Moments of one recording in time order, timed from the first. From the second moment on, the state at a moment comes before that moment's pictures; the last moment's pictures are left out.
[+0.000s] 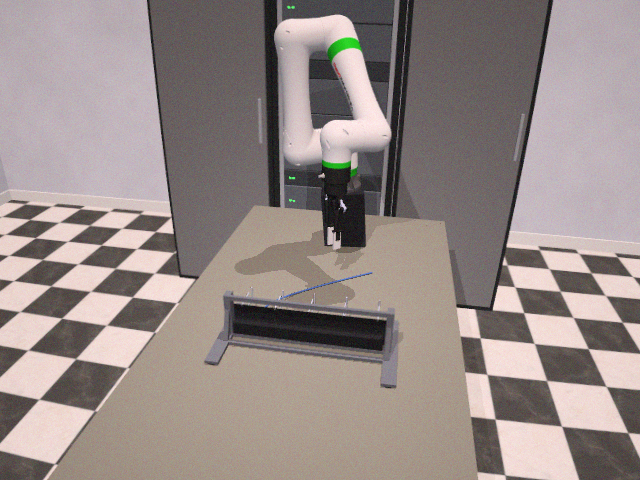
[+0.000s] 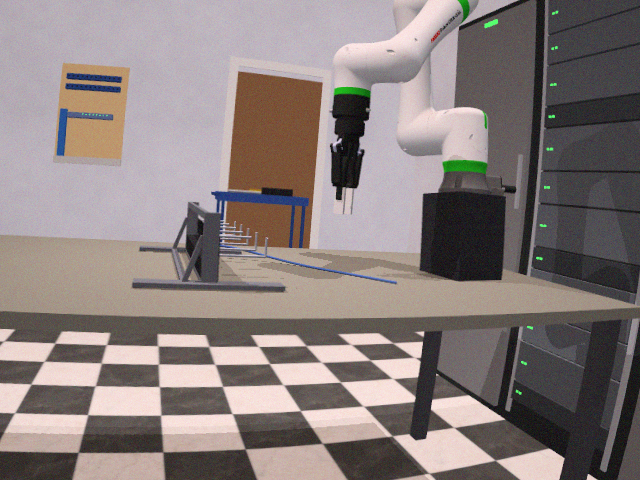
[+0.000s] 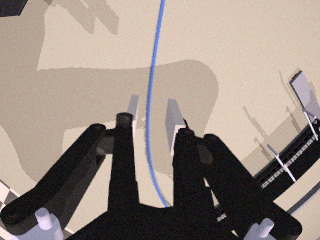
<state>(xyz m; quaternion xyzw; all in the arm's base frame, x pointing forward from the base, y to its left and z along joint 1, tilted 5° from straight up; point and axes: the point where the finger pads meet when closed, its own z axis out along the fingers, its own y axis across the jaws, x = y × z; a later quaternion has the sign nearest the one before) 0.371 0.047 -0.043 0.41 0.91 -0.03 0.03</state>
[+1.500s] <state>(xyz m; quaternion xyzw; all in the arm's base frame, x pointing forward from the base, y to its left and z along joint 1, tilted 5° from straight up) 0.373 0.037 -0.160 0.41 0.91 -0.03 0.03</state>
